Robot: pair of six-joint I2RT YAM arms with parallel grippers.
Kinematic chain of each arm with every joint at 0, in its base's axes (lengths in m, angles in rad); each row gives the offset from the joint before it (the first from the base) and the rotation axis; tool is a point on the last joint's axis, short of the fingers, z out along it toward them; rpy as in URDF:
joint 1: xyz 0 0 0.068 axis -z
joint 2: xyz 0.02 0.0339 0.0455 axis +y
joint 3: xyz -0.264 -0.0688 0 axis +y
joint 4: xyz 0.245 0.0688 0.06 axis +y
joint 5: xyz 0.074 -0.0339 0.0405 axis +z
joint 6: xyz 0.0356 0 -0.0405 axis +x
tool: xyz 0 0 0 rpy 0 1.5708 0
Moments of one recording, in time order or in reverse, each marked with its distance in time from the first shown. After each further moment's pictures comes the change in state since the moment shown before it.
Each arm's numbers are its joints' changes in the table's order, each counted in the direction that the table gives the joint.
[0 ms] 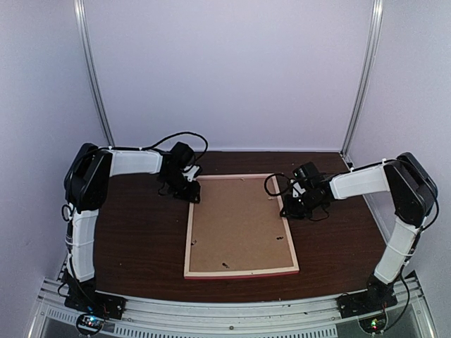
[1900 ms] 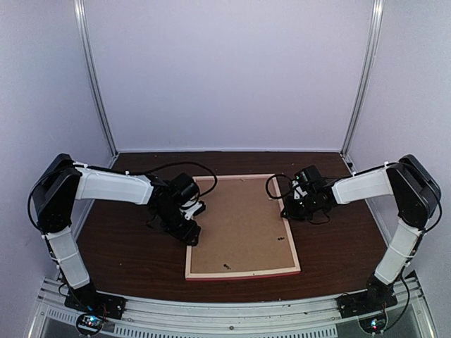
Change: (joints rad) left arm 0.253 -0.357 0.473 0.043 0.049 -0.066; right arm -0.010 -0.036 0.069 -0.083 -0.028 0.022
